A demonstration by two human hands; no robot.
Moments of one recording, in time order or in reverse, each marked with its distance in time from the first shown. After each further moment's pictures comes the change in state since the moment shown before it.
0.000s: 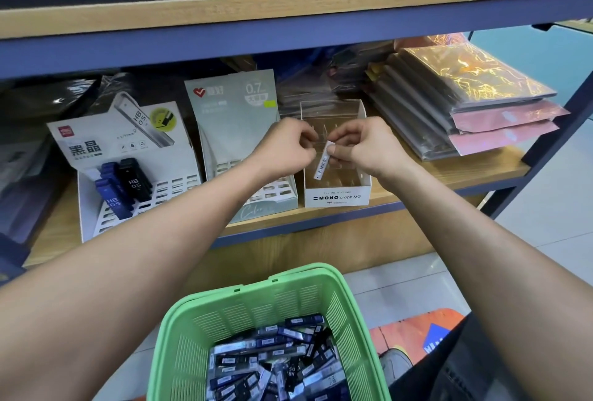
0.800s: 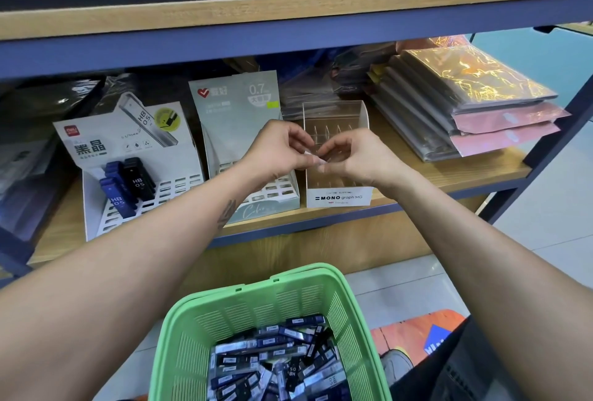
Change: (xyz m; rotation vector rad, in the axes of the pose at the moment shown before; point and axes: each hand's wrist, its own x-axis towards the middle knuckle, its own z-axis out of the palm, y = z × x) left_hand -0.008 -0.018 -0.002 -0.383 0.018 -0.121; right_hand -0.001 0.008 0.006 -0.237 -0.144 -0.127
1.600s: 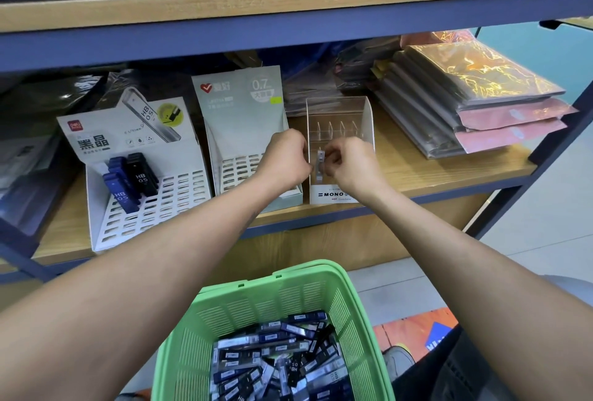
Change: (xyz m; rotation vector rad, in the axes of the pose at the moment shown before) left_hand 0.005 -0.011 0.025 0.558 0.107 -0.013; right_hand 0.005 0.012 0.039 -0.265 0.201 0.020
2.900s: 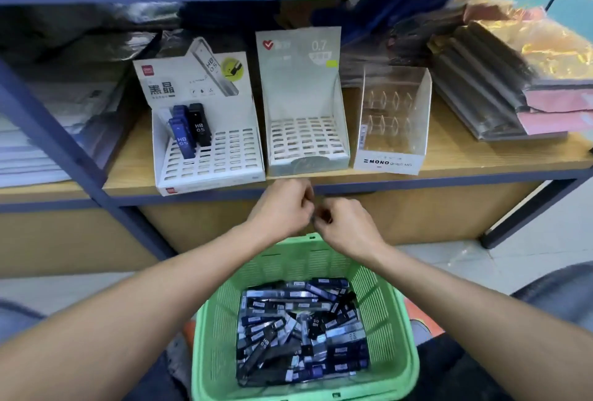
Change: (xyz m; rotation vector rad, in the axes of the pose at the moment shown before) left_hand -0.137 -0.084 0.011 -0.061 -0.134 -0.040; right_hand -0.118 -0.030 0.095 -0.141 -0.357 0.029
